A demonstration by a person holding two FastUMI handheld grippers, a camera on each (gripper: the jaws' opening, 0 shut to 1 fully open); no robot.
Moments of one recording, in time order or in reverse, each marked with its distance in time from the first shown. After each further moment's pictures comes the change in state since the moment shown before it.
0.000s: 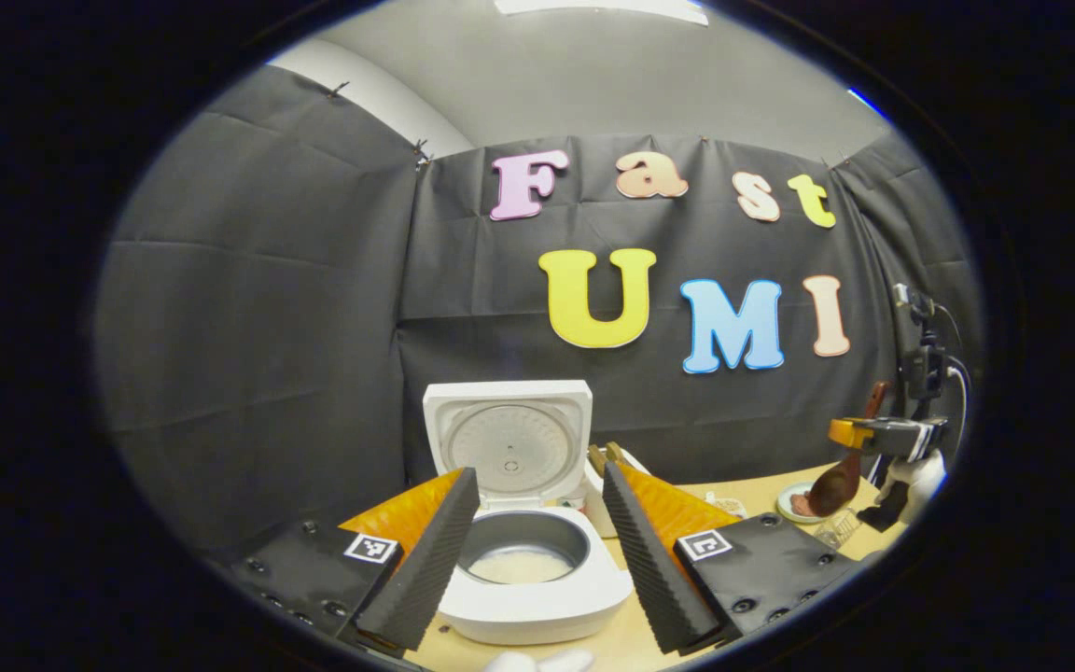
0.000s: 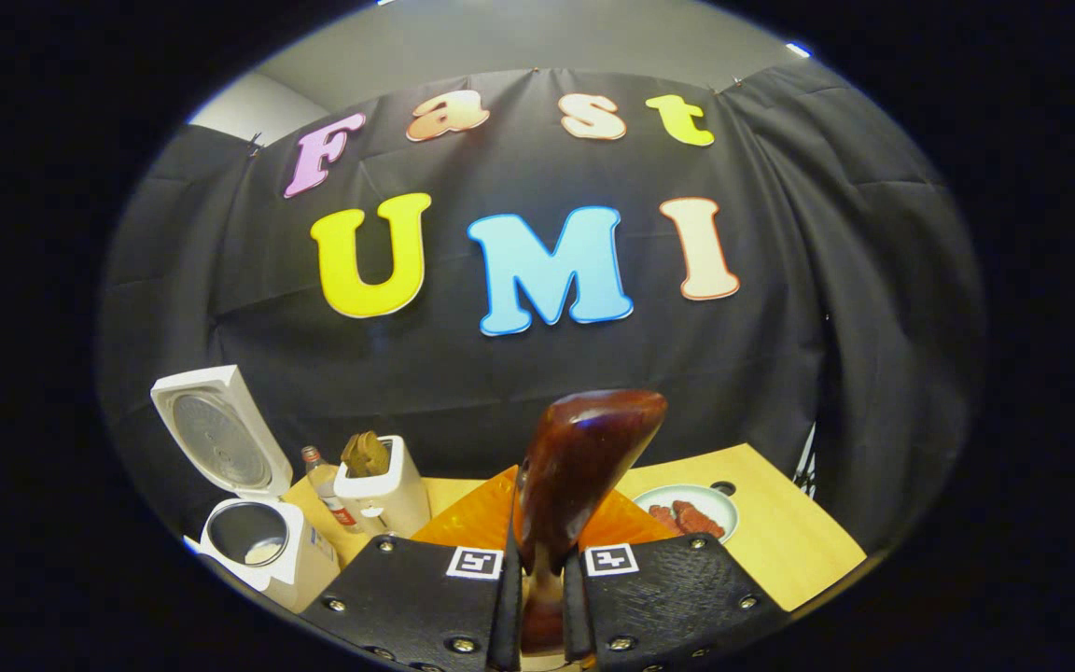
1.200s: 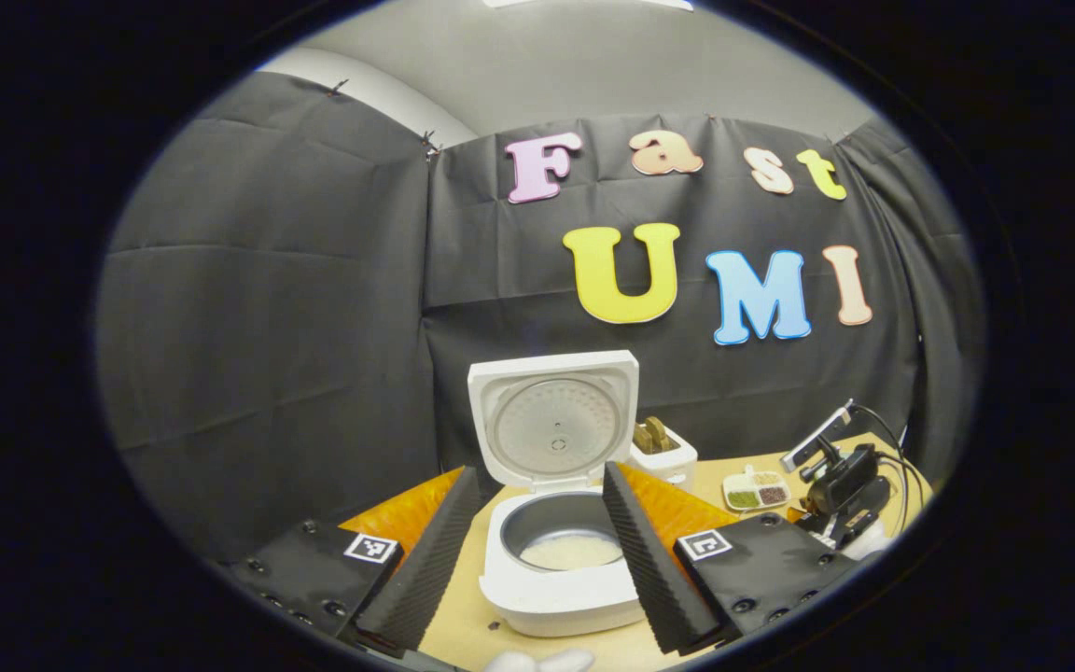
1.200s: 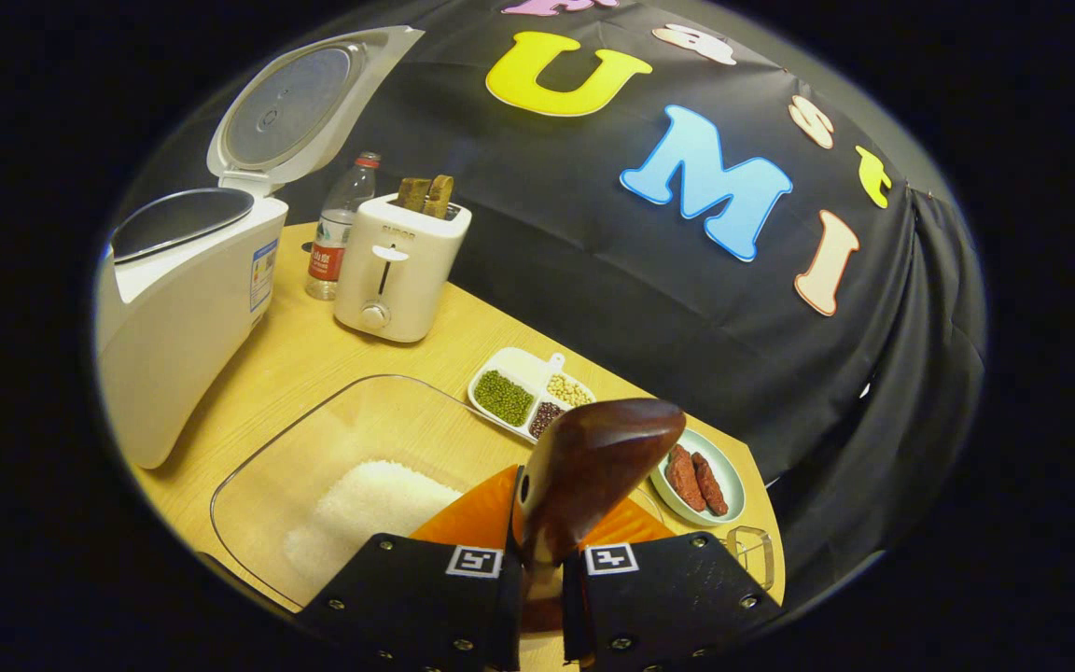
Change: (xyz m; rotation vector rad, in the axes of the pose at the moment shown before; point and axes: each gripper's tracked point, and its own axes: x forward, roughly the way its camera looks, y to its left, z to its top) left arm 0.003 0.049 -0.030 0.061 0.054 0.067; right arm 0.047 0.038 -0.205 -0.623 0.285 -0.017
